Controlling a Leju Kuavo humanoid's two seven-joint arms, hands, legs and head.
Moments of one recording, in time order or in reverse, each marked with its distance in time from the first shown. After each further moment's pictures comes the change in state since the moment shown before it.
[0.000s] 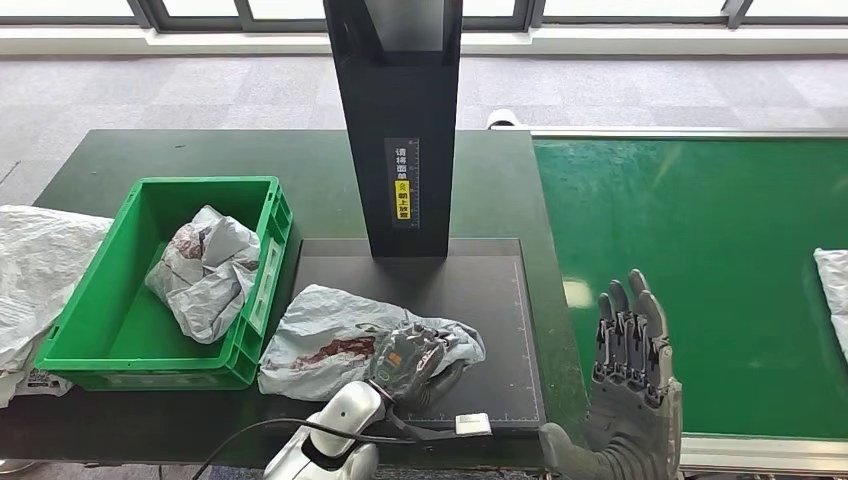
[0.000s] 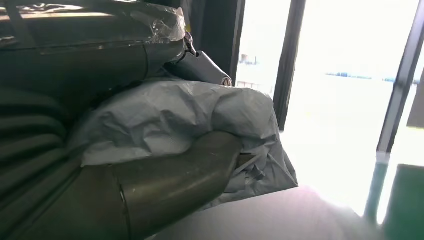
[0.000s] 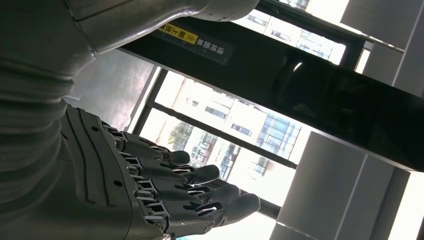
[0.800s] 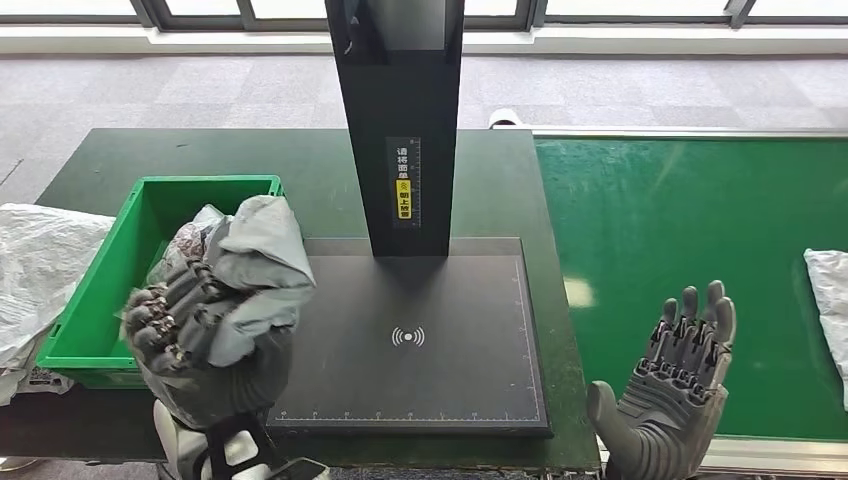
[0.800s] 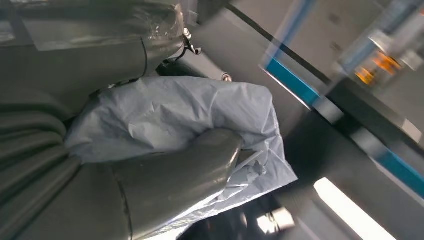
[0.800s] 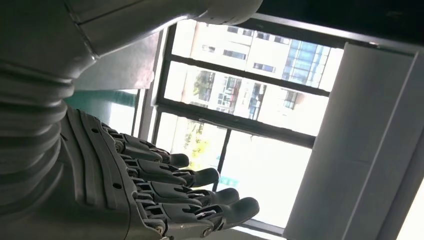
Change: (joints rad) left arm 0.198 0.031 0.194 -1.077 0.458 0.468 -0.463; right arm -0.053 -0.030 0.015 0.112 -0.142 -0.317 0.022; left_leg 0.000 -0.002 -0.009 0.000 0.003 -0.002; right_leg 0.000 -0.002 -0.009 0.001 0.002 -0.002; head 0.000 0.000
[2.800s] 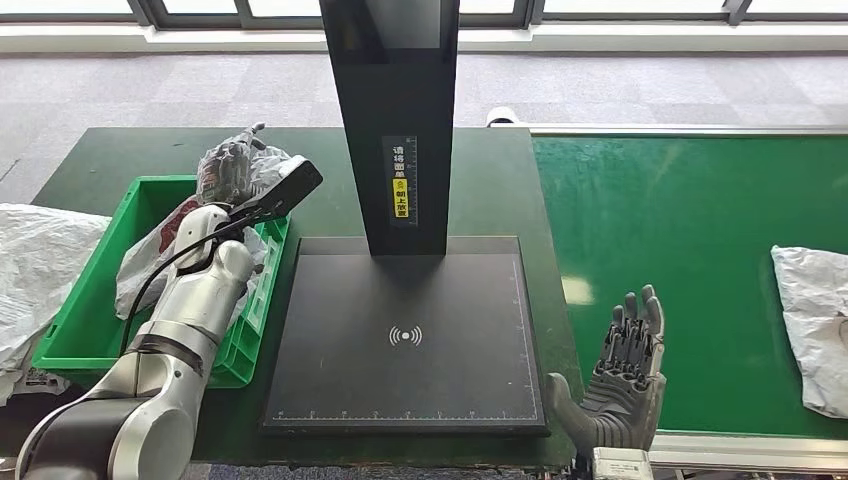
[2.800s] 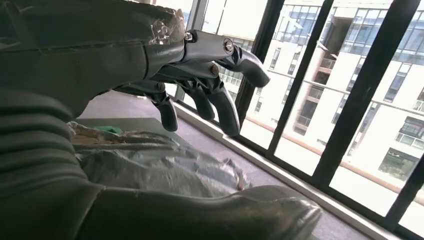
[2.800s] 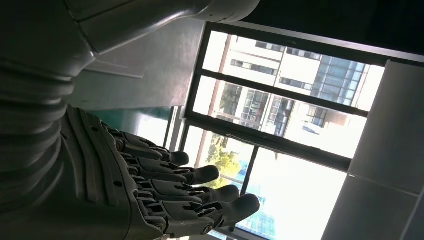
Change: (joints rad) left arm -0.775 0.176 0.431 1.280 -0.270 -0.318 0.511; right arm -0.062 -0.096 0.078 0.196 -0.049 -0.140 0.013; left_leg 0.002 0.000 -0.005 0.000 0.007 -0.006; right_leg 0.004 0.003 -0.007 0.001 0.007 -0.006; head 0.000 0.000
